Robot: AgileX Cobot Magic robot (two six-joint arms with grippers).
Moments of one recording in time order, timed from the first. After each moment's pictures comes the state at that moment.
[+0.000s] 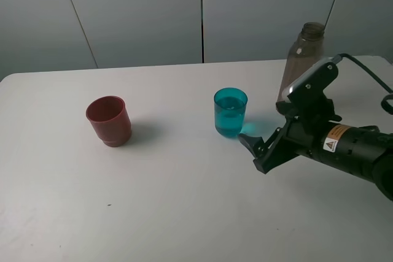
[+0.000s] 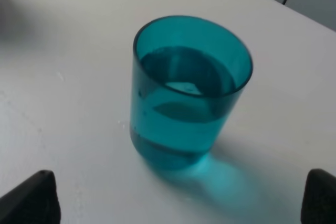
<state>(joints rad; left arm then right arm) -0.15 0.00 -0.51 0.14 1.08 -0.05 0.55 1.68 -0.24 -0.01 -0.83 -0.20</state>
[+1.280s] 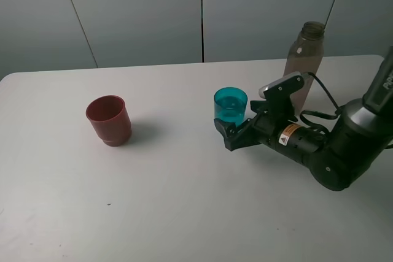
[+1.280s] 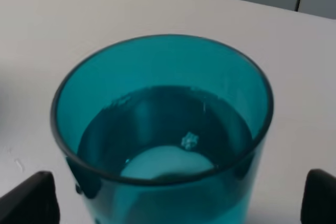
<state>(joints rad) -0.15 0.00 -0.51 0.14 1.08 -0.05 0.49 2.16 -0.49 -0.09 -1.21 0.04</state>
